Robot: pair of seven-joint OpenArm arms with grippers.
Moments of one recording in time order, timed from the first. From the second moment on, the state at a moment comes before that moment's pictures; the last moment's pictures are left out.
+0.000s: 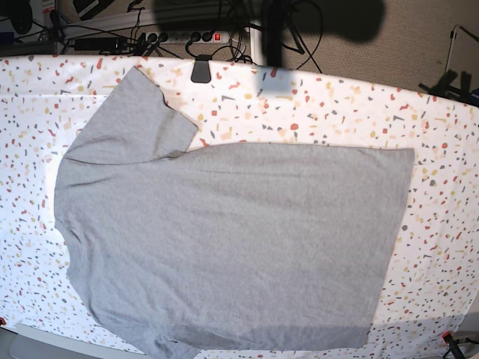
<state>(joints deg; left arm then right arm) 57.4 4.2 -18.5 97.1 0.1 -30.5 3.1 -58.8 19.0 3.7 95.9 12.5 33.9 -12.6</state>
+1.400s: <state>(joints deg) 39.5 -18.9 -18.2 121.1 17.8 -33.3 5.4 -64.2 29.5 13.8 128.9 -7.5 16.6 -17.1</state>
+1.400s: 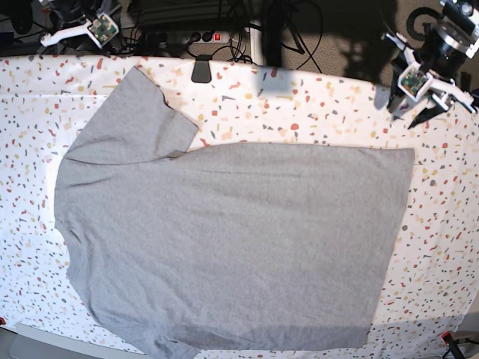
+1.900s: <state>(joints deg) 19.2 -25.0 -6.7 95.8 27.8 -35.2 5.0 -54.9 29.2 13.7 128.9 -15.8 16.1 -17.7</state>
